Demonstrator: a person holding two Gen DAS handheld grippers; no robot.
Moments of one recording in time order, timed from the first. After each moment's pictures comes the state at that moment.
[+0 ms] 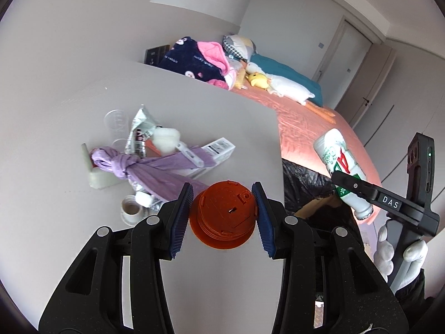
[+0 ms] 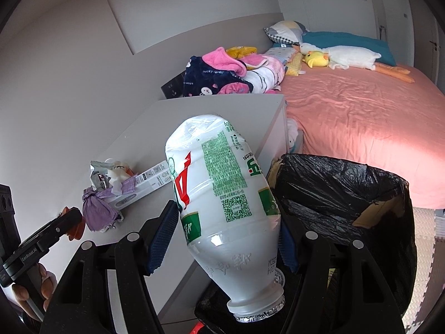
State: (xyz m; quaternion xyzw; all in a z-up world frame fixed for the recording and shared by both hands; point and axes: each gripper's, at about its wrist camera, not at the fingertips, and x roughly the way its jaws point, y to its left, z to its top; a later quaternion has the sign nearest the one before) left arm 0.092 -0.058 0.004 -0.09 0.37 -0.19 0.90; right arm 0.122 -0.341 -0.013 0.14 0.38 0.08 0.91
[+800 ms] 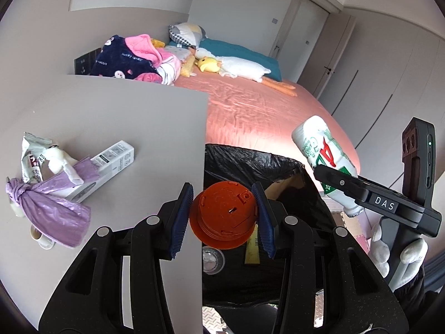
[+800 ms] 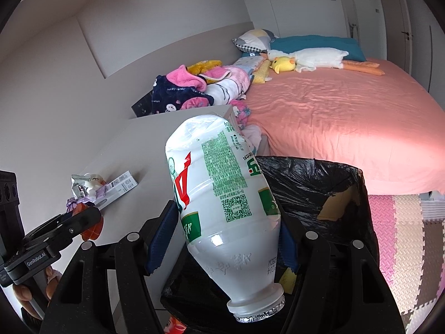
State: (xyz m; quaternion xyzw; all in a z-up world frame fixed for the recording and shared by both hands) left arm 0.094 -0.170 0.007 -0.04 0.38 -0.29 0.88; right arm 0.080 -0.413 -0.009 0.16 0.36 0.01 0.92
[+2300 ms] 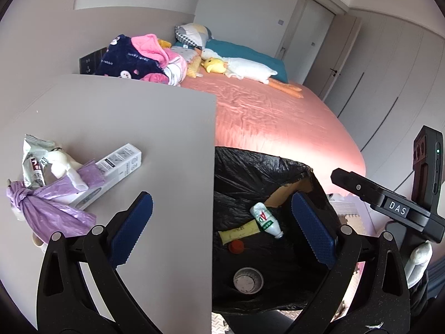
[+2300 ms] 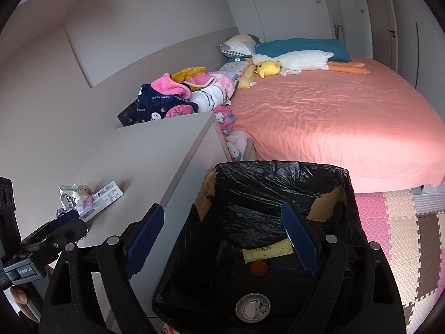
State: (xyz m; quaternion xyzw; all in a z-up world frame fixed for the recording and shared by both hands) left arm 0.109 -0.161 0.002 -0.04 0.38 -0.27 0.89; right arm 0.084 -0.415 -0.012 0.16 0.35 -0.02 0.92
